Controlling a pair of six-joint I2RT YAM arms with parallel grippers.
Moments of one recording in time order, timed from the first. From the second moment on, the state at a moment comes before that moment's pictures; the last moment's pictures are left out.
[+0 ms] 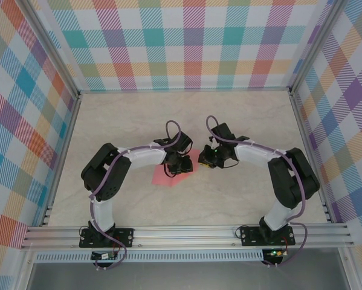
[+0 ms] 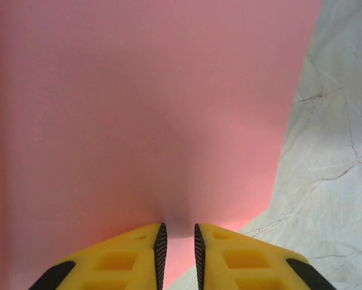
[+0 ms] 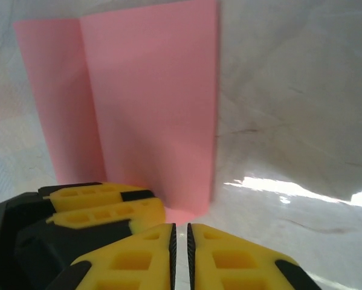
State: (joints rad) left arm -0.74 1.91 1.19 -0.48 0.22 -0.81; right arm 0.53 1.70 0.99 -0.39 -0.44 0.81
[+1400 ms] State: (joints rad) left arm -0.60 1.64 1.00 -0.58 0.17 -0.85; right arm 0.55 1.87 1.05 -0.39 -0.47 0.79
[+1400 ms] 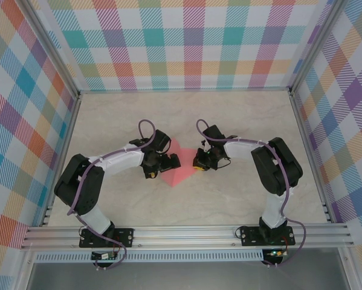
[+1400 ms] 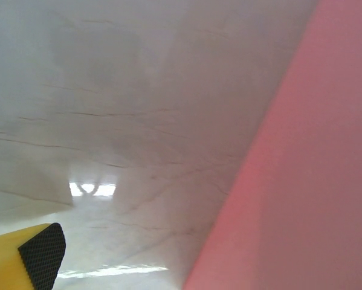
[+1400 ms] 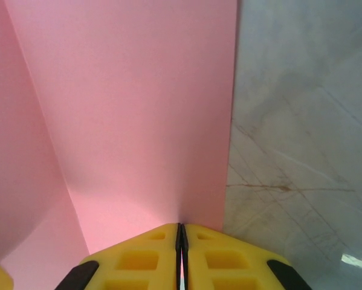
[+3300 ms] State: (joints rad) left arm -0.42 1.57 0.80 -0.36 0.30 -1.00; right arm 0.83 2.01 1.36 -0.73 -0.25 0.38
